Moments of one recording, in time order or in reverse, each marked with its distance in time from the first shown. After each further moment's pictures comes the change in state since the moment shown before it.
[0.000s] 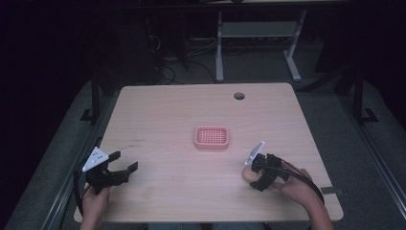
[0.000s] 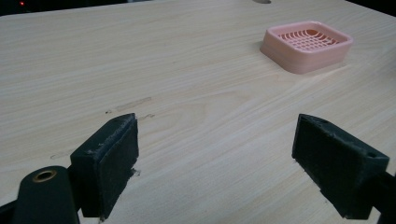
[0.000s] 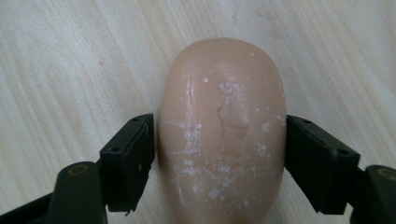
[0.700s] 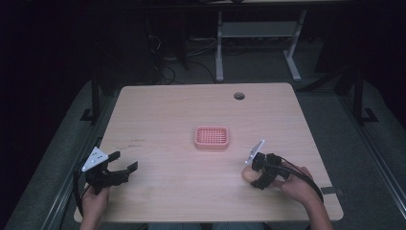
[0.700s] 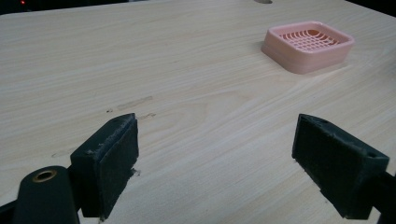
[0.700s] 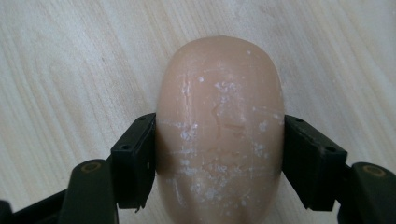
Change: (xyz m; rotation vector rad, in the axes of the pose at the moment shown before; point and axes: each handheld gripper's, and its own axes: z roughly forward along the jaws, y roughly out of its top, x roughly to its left) left arm 0.001 0.000 0.000 0.003 0.003 -0.006; right arm -0.005 0.001 0.000 0.017 0.030 -0.008
